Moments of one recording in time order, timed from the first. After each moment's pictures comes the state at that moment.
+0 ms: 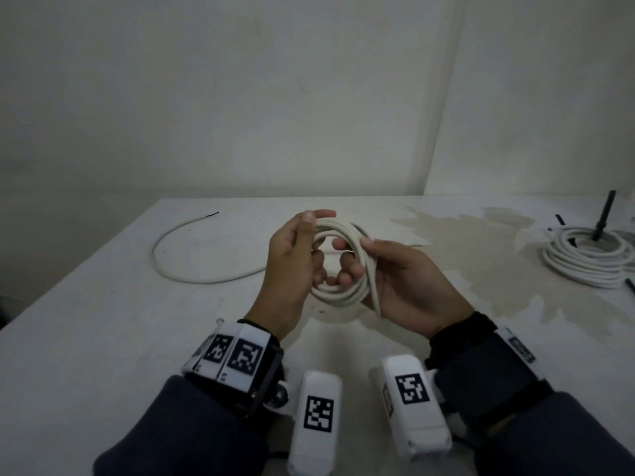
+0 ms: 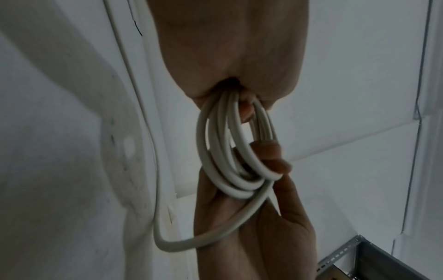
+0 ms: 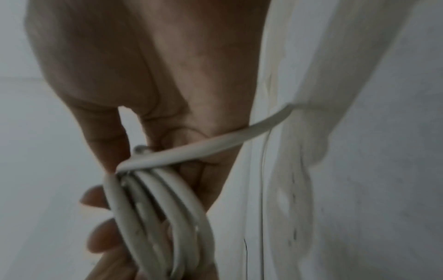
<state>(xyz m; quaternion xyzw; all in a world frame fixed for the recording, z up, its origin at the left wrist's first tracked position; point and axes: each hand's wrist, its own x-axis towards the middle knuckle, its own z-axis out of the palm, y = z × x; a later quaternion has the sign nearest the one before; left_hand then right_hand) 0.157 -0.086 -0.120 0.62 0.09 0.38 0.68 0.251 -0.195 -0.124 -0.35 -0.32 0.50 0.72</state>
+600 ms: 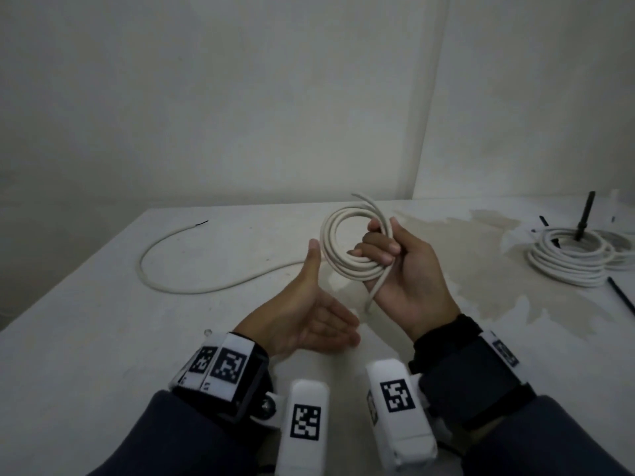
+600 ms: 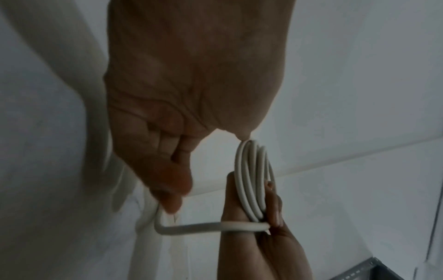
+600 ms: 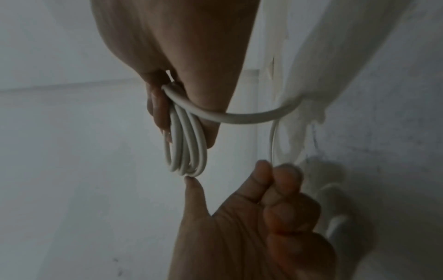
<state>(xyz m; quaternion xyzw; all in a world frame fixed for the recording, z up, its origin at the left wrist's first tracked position) 0.161 -0.088 -0.130 0.62 0.27 -0.08 0.73 0.259 -0.191 -0.118 -0.19 -0.16 0.41 0.88</state>
